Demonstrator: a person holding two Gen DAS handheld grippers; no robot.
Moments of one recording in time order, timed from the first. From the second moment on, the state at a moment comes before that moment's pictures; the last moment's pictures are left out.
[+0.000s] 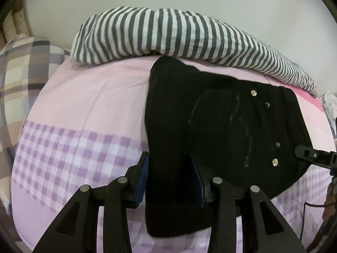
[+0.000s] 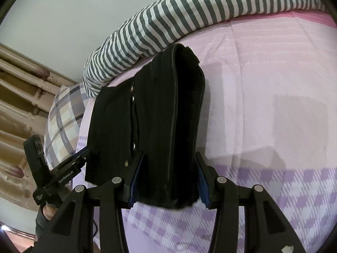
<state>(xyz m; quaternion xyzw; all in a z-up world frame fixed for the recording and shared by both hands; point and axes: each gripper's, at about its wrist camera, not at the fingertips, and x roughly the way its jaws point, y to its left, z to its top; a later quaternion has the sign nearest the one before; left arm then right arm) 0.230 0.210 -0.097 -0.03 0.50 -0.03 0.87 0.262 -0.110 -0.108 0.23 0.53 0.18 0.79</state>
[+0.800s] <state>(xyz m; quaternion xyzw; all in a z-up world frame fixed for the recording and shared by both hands) 0.146 0.192 -0.080 0.00 0.45 0.04 0.89 0.238 -0.094 -0.091 0.11 0.51 0.11 0.85</state>
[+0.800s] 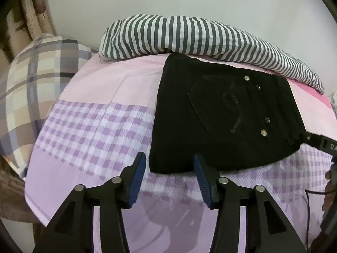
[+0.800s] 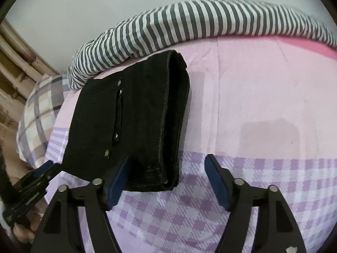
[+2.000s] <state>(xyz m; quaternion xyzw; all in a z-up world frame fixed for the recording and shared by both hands) 0.085 0.173 -0.056 0.02 0.40 0.05 0.91 0.148 -0.020 -0.033 -0.01 0.43 0.08 0.90</state>
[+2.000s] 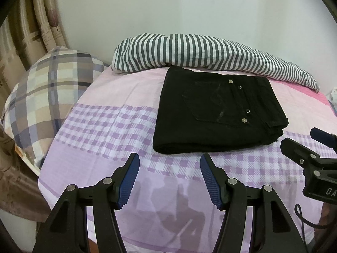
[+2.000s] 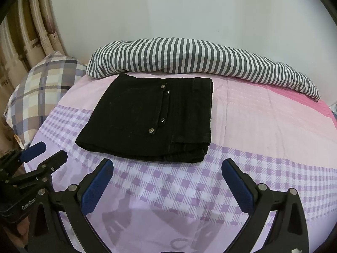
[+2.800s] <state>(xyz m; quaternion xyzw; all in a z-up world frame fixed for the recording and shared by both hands) 0.087 0.177 -0.062 0.01 0.41 0.06 0.91 0.150 -0.016 -0.040 -0.03 0.45 0.08 0.89</state>
